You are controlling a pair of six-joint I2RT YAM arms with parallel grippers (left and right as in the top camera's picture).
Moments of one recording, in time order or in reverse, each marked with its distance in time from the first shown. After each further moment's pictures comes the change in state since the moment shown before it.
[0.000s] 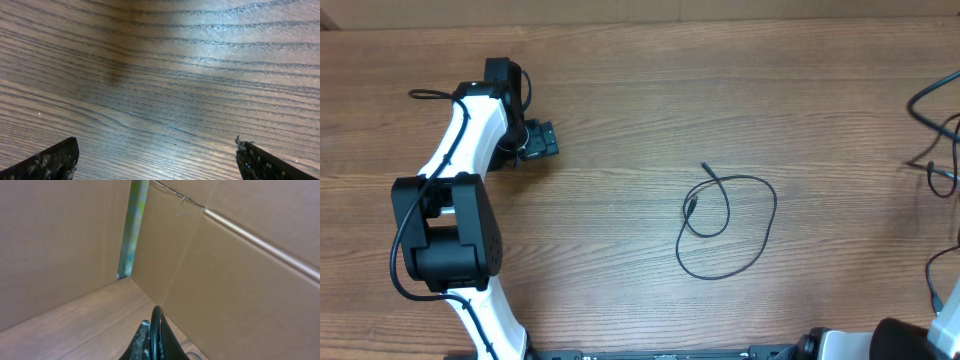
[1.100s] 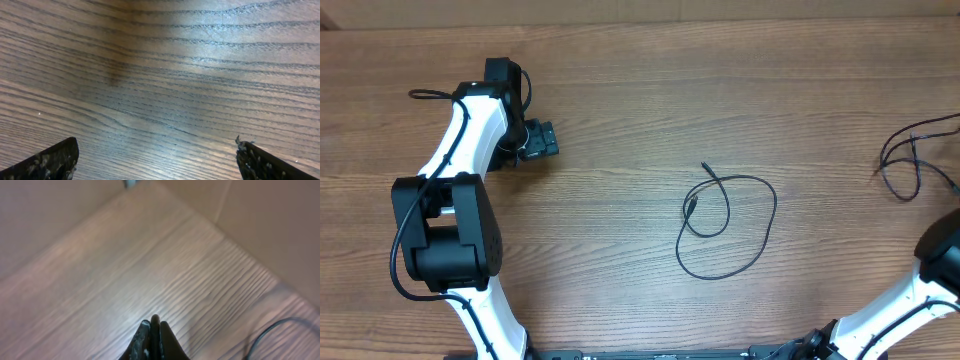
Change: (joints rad) left arm 0.000 0.000 0.000 0.000 0.000 0.000; right arm -0.344 0.575 0.000 0.099 -0.546 0.175
